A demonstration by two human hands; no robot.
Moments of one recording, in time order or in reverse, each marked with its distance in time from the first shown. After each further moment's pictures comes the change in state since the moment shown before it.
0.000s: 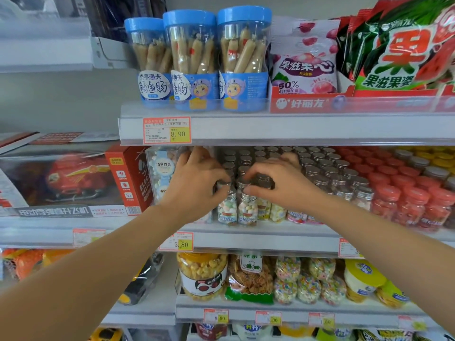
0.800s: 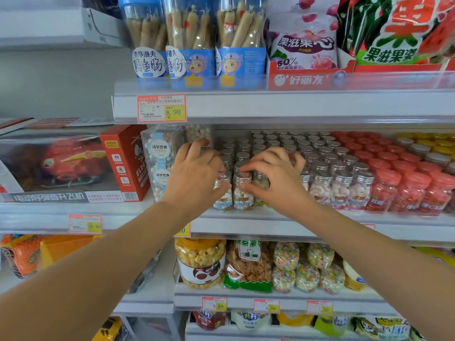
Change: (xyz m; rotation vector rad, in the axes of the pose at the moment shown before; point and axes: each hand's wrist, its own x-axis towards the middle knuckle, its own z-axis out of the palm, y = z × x) left_hand -0.018 0.013 0.018 0.195 0.070 -0.008; right_hand -0.024 -0.002 0.043 -0.040 0.267 0.009
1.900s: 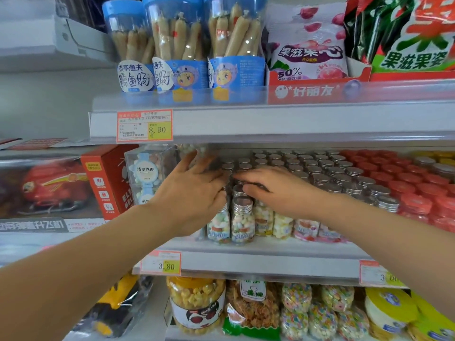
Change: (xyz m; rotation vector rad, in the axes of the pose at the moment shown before) left_hand 0.029 -0.008 -0.008 0.089 -0.344 0.113; right_hand 0.050 0.014 -0.017 0.119 -0.464 -0.041
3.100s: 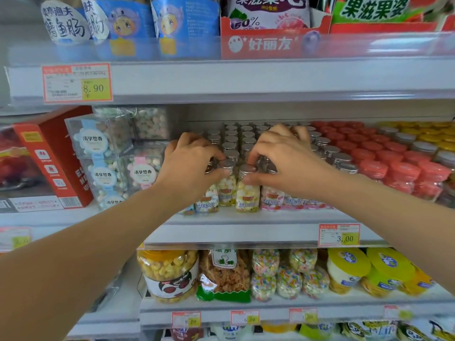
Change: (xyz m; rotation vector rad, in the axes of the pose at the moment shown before) left_hand 0.032 0.053 0.013 -0.464 0.065 -0.199; right_hand -0.059 0.025 -0.023 -0.346 0.115 0.062
